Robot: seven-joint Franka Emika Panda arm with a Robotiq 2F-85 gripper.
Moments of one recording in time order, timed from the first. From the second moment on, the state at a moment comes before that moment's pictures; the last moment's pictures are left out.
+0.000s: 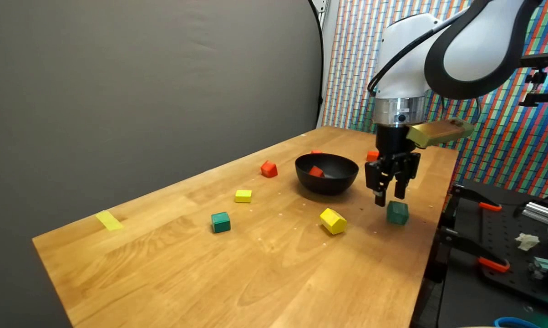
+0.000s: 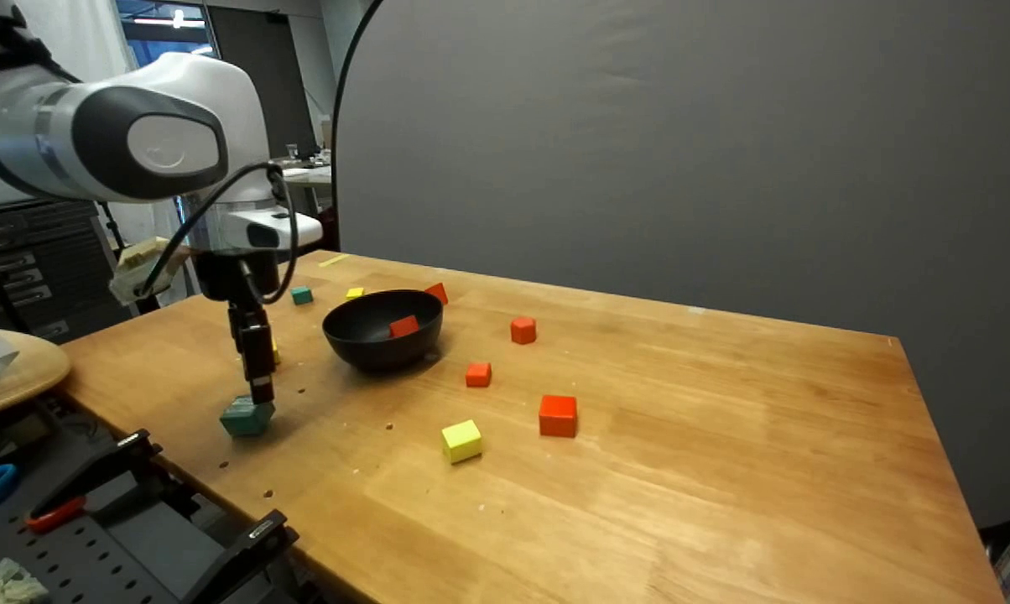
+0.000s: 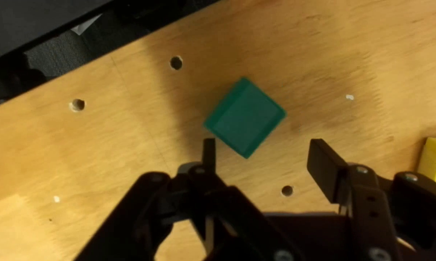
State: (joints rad) arm 0.20 0.10 0.08 -2.78 0.09 2.76 0.55
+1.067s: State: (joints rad) arm 0.14 0.03 0.05 -2.56 0.12 2.79 0.47
